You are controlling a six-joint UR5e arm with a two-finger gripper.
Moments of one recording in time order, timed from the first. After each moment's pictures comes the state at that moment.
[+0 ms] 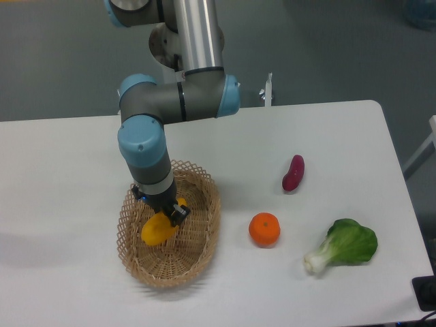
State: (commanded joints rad) arm 2.12 -1.97 -1.78 -0.88 1.60 0.81
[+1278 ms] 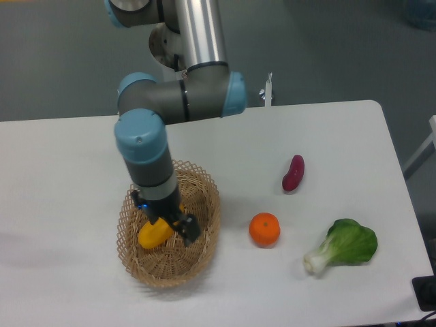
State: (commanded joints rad) arm 2.24 -1.95 -1.55 -0.91 1.61 0.83
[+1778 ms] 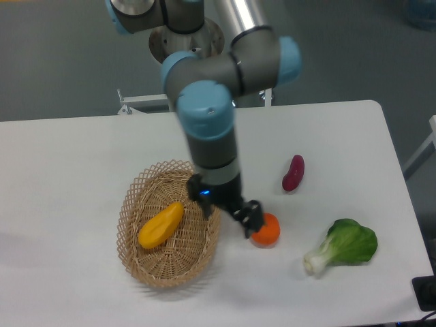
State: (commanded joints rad) arm 2.41 -1.89 -1.46 -1.13 1.60 1.09
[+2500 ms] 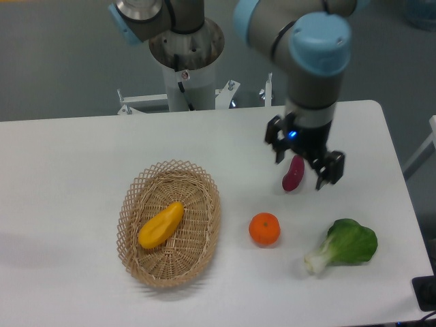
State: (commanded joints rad) arm 2.68 -1.79 -1.45 -1.34 1.50 1.55
